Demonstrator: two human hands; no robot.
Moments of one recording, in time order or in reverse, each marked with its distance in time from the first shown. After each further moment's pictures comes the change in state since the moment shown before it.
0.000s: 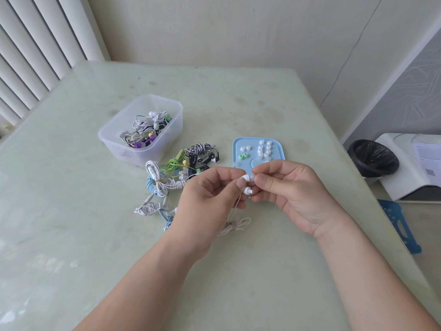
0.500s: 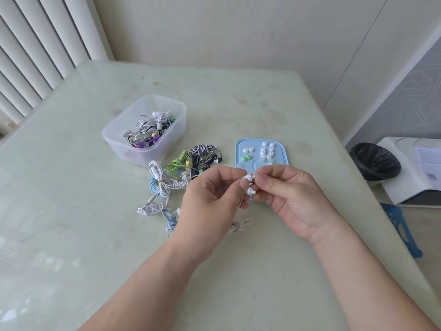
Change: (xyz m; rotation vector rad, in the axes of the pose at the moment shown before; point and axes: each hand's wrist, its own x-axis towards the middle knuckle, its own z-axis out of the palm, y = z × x) left_hand -0.003 0.001 0.003 0.059 0.044 0.070; right_hand 0.003 0.007 0.007 0.130 0.042 0.031
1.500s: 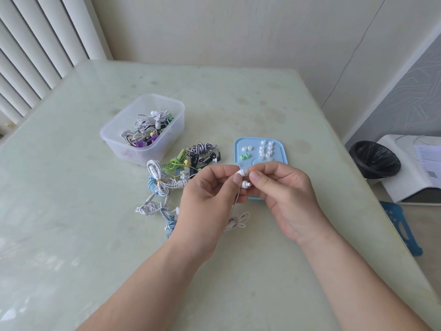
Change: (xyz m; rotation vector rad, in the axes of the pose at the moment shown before) left_hand -0.001 -0.002 0.004 -0.130 0.067 -0.080; right_hand 0.001 0.019 0.003 -0.114 0.022 -0.222
